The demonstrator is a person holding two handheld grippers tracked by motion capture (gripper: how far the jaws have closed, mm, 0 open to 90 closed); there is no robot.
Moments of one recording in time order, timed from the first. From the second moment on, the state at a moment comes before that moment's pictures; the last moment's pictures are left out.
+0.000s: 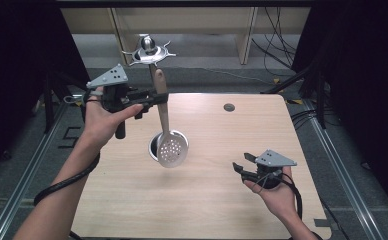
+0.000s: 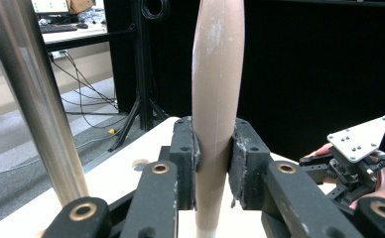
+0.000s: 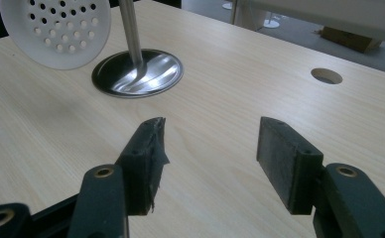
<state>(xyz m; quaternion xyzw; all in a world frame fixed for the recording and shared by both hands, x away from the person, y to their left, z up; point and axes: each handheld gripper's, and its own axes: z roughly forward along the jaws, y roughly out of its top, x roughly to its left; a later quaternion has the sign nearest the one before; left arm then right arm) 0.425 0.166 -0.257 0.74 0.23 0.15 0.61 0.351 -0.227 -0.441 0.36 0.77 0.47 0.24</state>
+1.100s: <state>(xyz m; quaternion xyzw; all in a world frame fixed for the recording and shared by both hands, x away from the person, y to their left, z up) 0.434 0.166 -0.251 0.74 0.24 0.14 0.61 0.351 -0.227 -0.441 0.36 0.78 0.46 0.23</state>
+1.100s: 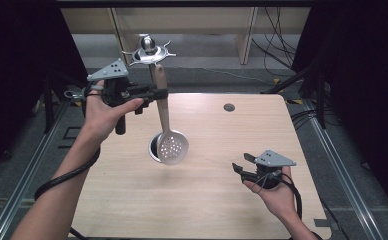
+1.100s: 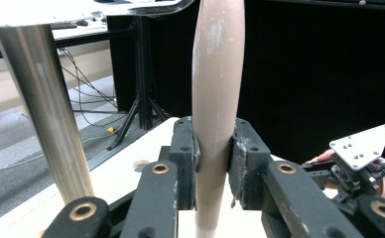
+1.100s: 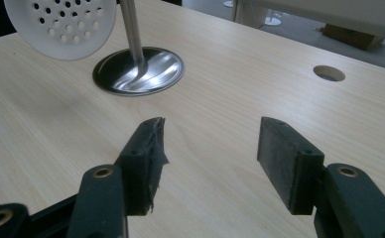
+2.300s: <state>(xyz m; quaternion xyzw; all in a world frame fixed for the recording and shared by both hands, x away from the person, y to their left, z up) 0.439 0.171 -0.250 0.74 0.25 0.14 0.61 0.350 -0.226 -0.442 0.37 0.77 0.46 0.23</state>
